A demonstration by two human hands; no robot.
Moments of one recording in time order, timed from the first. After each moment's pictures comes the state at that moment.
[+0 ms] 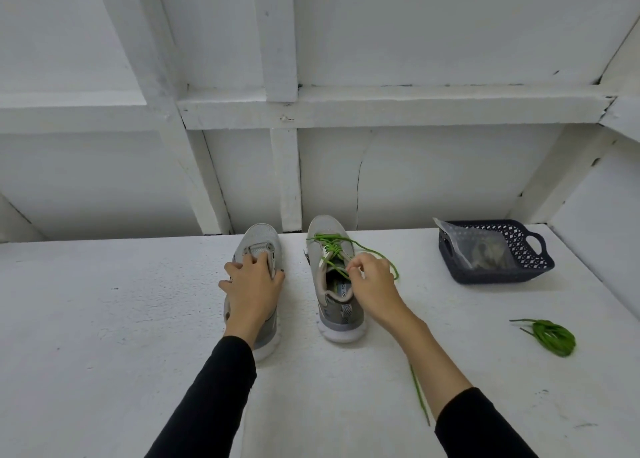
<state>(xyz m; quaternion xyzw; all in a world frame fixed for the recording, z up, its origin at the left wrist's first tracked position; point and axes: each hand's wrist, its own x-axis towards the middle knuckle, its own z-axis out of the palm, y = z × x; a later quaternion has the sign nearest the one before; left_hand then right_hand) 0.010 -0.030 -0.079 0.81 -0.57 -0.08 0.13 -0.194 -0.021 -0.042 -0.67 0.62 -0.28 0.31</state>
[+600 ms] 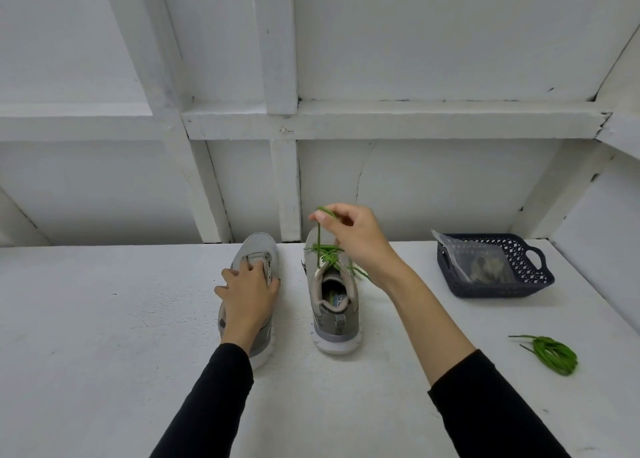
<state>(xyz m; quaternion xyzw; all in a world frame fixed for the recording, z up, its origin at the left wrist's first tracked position) 0.007 -0.029 -0.084 0.81 -0.57 -0.03 0.16 -0.179 -0.041 0.050 -0.64 0.44 -0.43 0.46</state>
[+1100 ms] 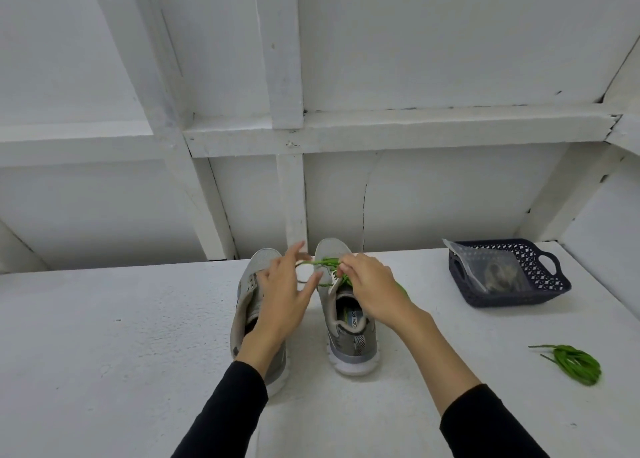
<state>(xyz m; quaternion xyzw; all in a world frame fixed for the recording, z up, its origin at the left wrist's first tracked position) -0.009 -0.044 -0.057 0.59 -0.68 -0.16 0.40 -0.183 -0.056 -0.013 -0.78 0.56 -0.20 0.21</state>
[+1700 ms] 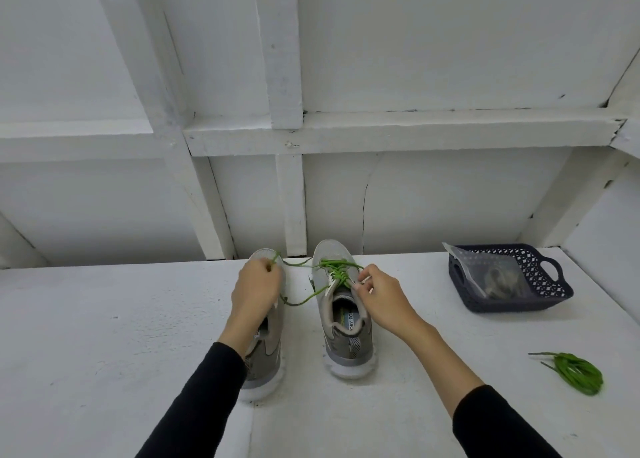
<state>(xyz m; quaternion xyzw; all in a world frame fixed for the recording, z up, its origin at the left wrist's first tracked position) 0.014 -0.058 -0.030 0.78 -0.49 -0.23 0.31 -0.208 -0.064 -0.051 -0.69 0.60 -0.26 0.31</state>
